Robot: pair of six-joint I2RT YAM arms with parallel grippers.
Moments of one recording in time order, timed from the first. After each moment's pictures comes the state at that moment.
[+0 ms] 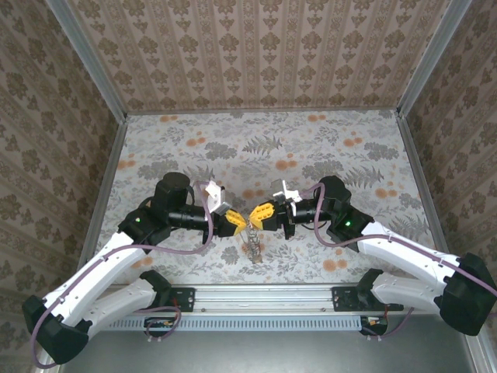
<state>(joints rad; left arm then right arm) -0.71 0.86 0.81 -0.44 0.89 0.14 0.75 1.07 0.67 0.38 -0.85 0.12</state>
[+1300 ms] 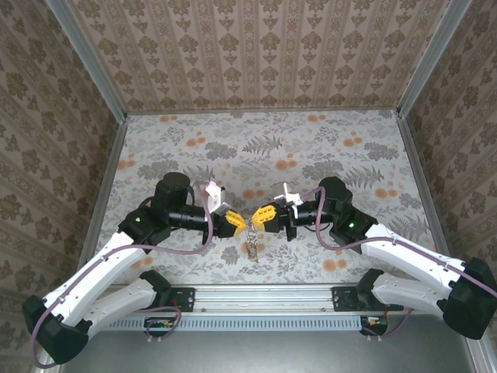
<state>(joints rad) -0.72 0.86 0.81 -0.44 0.91 0.14 0.75 1.03 0.67 0.29 -0.83 0.06</state>
